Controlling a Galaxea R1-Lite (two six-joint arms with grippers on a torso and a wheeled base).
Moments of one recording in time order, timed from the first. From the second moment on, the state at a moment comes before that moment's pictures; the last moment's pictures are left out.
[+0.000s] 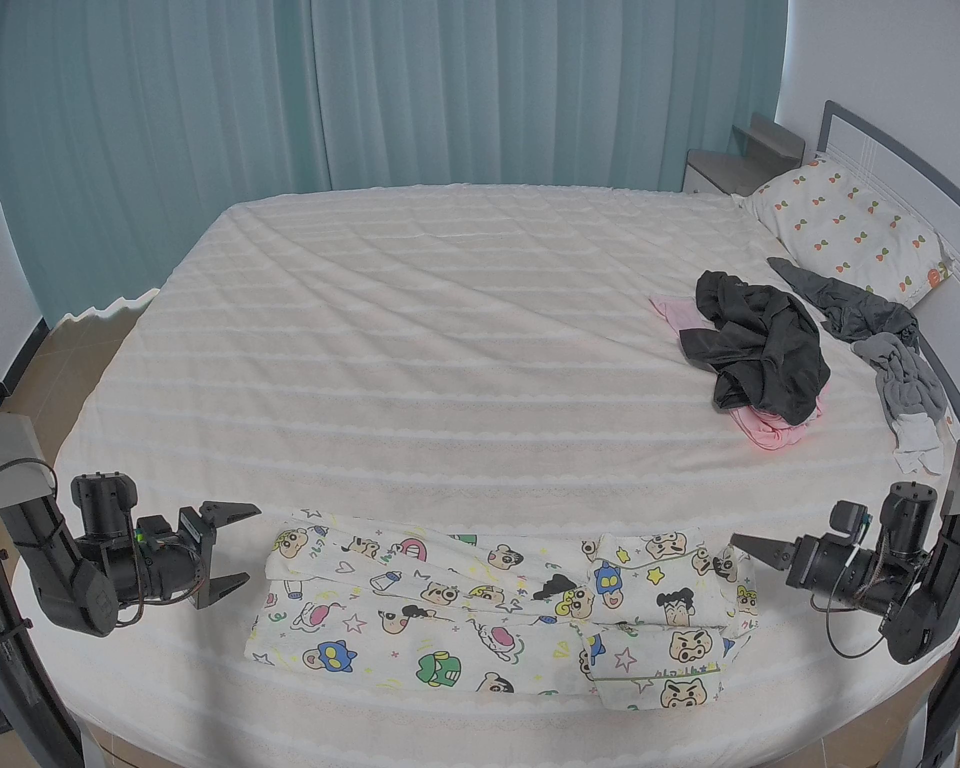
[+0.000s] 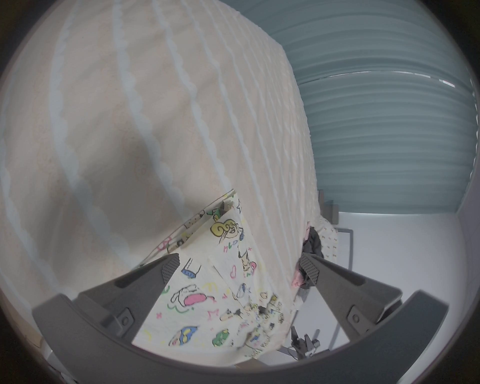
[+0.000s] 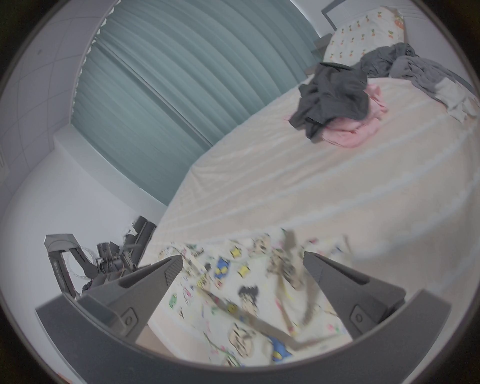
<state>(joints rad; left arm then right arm) 0.18 2.04 -0.36 -1.10 -0.64 -1.06 -0.02 2.02 -0.08 -1.55 0.56 0.42</state>
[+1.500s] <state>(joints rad) 0.24 2.11 -0.18 -1.36 -0.71 -0.95 0.15 2.31 -0.23 -1.53 0.33 0.41</state>
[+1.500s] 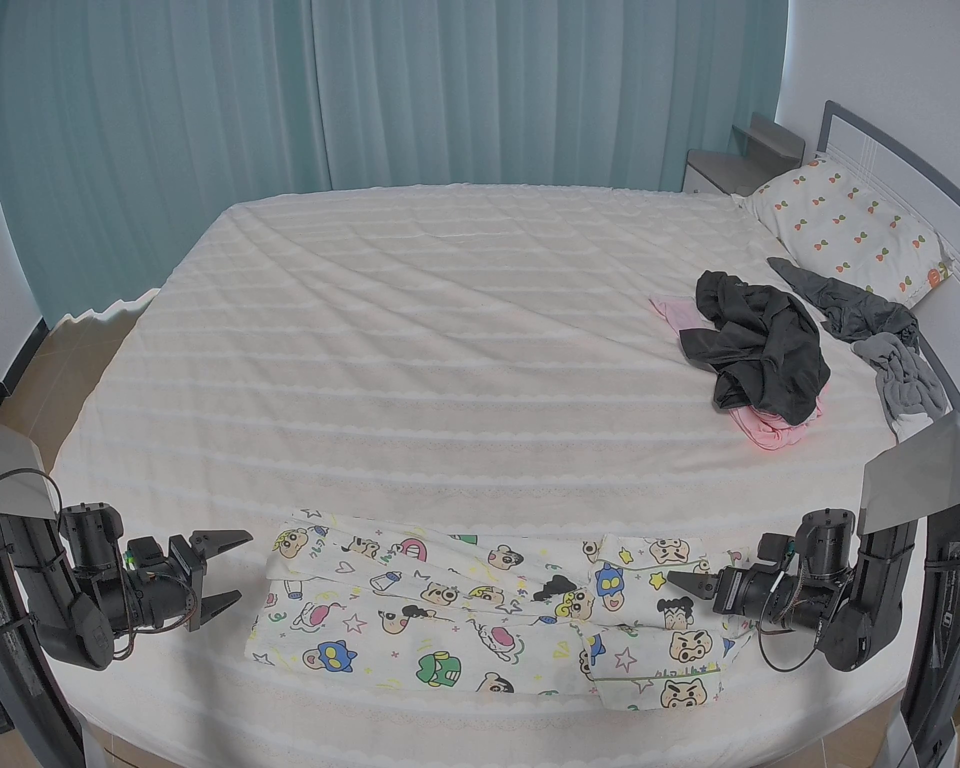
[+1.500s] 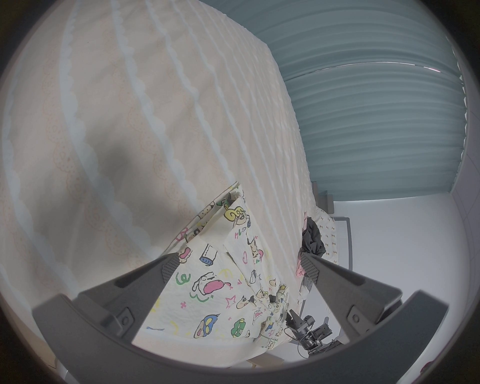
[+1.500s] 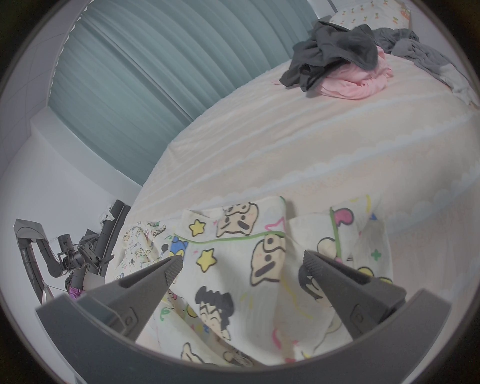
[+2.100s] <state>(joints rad) 0.24 2.11 -0.18 -1.36 -0.71 -0.95 0.14 2.33 -0.23 -1.55 0.37 0.42</state>
